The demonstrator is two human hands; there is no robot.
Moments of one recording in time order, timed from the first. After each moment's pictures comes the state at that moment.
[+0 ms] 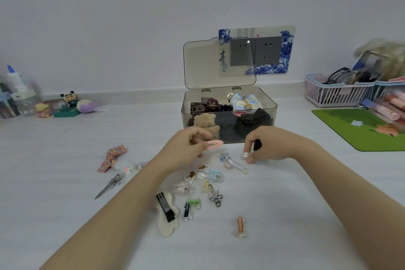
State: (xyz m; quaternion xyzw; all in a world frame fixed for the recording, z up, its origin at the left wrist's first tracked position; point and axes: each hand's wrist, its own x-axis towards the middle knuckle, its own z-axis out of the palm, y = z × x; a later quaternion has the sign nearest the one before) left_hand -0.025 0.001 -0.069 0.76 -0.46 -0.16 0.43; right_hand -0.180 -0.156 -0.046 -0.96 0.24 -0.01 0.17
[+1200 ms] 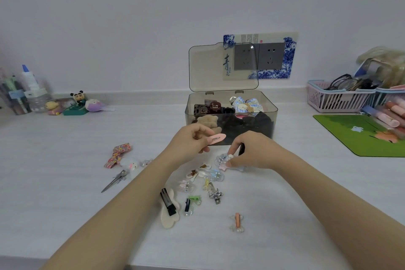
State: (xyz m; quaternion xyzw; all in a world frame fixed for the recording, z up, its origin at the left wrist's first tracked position) left_hand -0.031 -0.007 -0.063 0.74 -0.42 -0.18 0.49; right_hand -0.169 -0.123 -0.051 -0.94 0.25 -0.06 0.22
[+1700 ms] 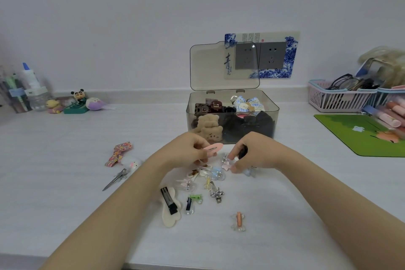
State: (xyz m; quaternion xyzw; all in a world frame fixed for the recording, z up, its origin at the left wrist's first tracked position) left_hand -0.028 0.010 -0.061 0.77 -0.47 -0.24 0.35; right_hand -0.170 -0.124 -0.053 -0.93 0.21 -0.02 0.29
